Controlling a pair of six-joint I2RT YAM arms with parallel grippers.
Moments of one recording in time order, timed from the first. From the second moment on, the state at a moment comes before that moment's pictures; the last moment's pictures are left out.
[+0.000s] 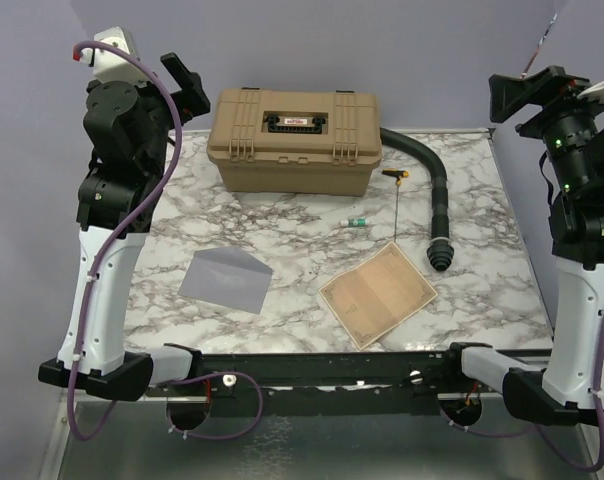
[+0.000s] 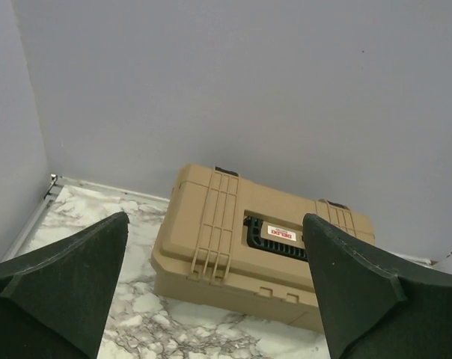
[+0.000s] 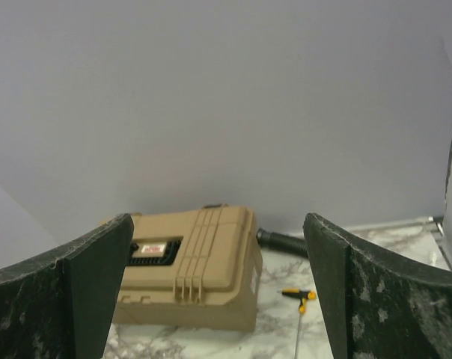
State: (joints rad) left arm -0.24 1.27 1.85 -0.50 -0.31 -0.29; right arm -0.04 1.15 1.85 -0.45 -0.12 0.31
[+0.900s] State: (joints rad) left arm -0.48 1.26 1.32 -0.31 0.29 -0.21; right arm -0.04 0.97 0.83 -0.79 -0.16 0.55
